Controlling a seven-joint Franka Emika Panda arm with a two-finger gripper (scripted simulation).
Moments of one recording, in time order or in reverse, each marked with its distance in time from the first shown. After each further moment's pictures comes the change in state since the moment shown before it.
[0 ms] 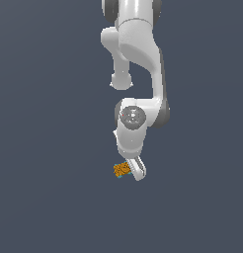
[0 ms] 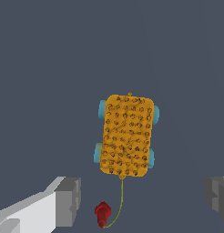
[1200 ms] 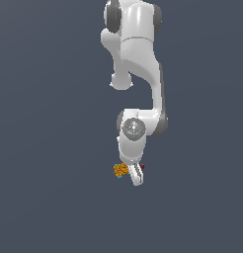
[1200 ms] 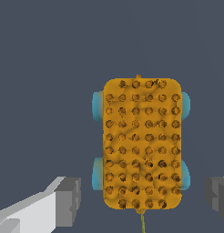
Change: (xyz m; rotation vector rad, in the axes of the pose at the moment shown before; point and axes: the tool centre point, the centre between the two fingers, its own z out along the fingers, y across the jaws) arm -0.003 -0.007 0.046 0.004 0.003 0.104
